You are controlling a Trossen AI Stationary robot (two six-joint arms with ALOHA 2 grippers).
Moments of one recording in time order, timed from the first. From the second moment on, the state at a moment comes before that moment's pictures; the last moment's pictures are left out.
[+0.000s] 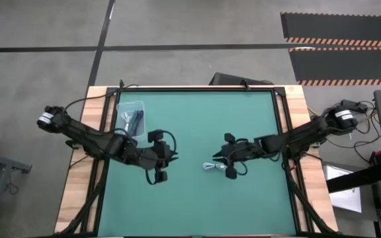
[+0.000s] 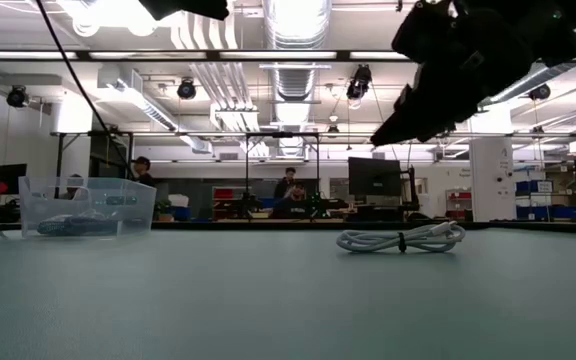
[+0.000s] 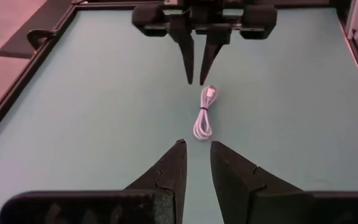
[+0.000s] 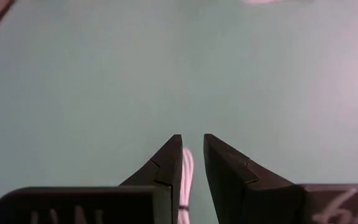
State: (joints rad) left arm -0.39 1.32 1.15 -0.52 -0.48 -0.30; right arm 0.22 1.39 0.62 0.18 0.16 0.16
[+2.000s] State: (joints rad) left arm -0.42 1.29 0.86 -0.14 -0.48 -0.23; right arm 0.32 1.69 0.74 0.02 0.32 0.19
